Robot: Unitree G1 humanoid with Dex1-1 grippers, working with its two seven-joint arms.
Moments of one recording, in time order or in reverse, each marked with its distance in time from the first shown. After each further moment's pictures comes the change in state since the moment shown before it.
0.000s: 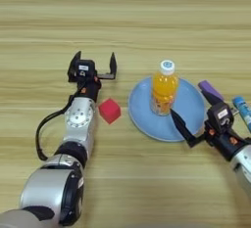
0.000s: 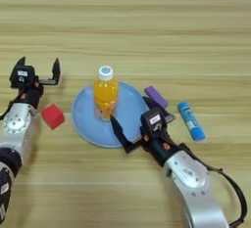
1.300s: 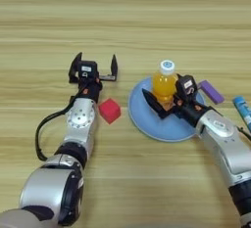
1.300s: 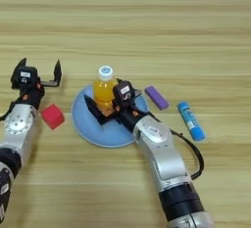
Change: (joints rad) left arm -0.002 0.004 -0.028 0.020 0.039 -0.003 0.050; right arm -0.375 0.135 0.045 0.410 0.033 0.017 0.039
